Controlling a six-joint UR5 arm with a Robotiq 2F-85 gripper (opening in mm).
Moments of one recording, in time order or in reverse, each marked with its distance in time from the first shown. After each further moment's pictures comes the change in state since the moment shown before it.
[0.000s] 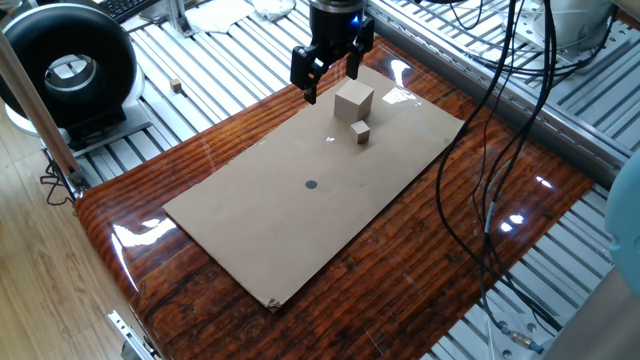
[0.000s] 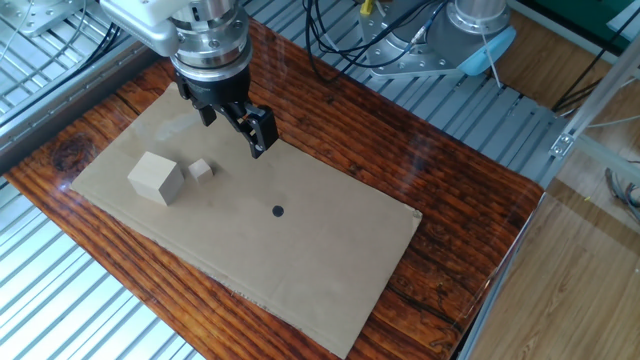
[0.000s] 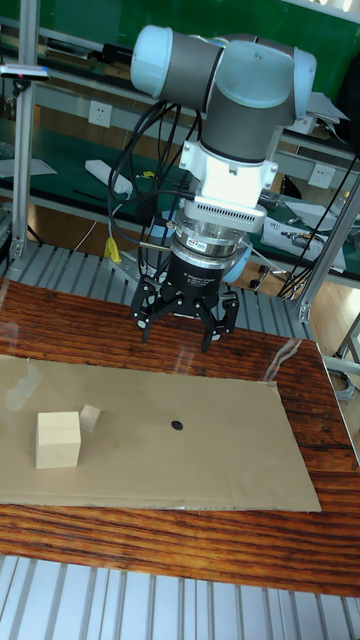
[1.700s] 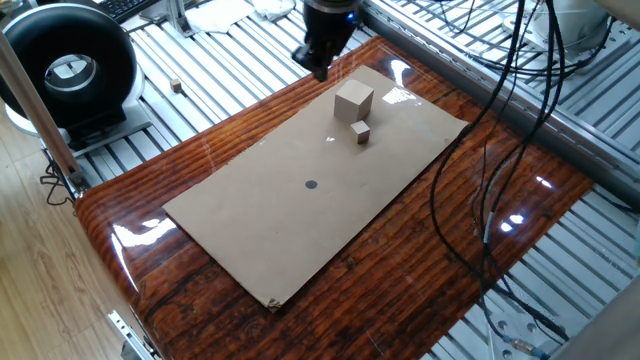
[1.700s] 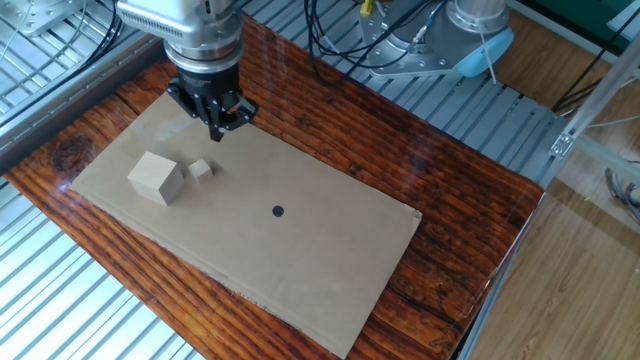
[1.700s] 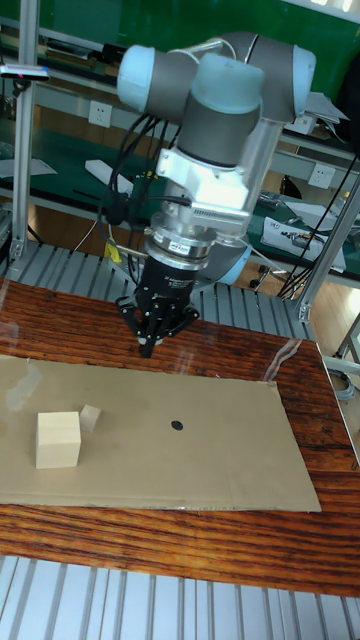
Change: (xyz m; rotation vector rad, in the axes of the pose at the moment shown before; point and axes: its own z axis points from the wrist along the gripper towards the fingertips) arm -0.002 -0.046 0.024 0.055 -0.094 -0.361
